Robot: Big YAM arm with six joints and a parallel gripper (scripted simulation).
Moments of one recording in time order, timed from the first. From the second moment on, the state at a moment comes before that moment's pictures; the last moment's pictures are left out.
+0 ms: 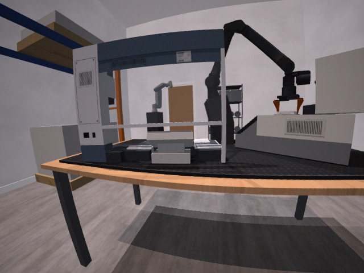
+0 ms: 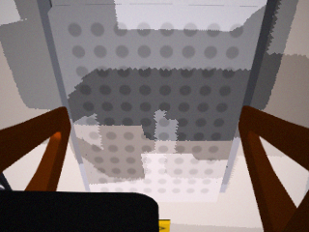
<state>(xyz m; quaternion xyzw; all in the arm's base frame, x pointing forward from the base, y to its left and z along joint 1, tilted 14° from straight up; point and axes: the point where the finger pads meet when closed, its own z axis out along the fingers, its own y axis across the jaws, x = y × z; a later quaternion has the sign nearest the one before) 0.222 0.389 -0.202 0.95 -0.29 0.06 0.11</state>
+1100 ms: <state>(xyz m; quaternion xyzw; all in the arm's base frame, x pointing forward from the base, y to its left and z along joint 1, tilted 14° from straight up) 0.222 0.398 -0.168 0.95 -0.29 0.06 0.11</state>
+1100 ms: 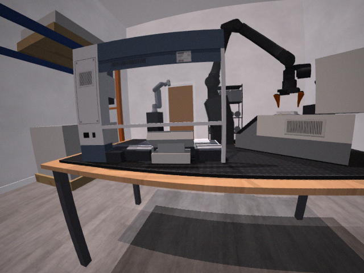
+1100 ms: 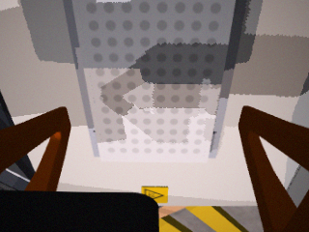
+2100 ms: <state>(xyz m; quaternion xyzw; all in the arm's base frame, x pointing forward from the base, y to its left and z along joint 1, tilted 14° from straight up) 0.185 0.359 -0.148 0.95 -0.29 0.06 0.11</state>
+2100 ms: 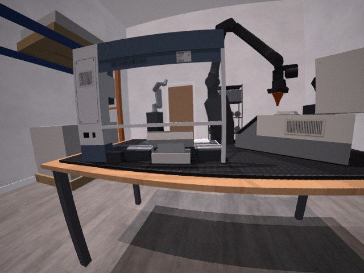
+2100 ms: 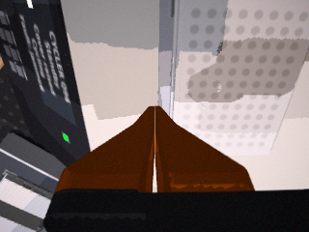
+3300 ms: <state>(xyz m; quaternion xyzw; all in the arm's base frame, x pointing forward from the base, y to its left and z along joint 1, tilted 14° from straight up) 0.084 0.224 -0.157 0.95 -0.29 0.06 0.11</state>
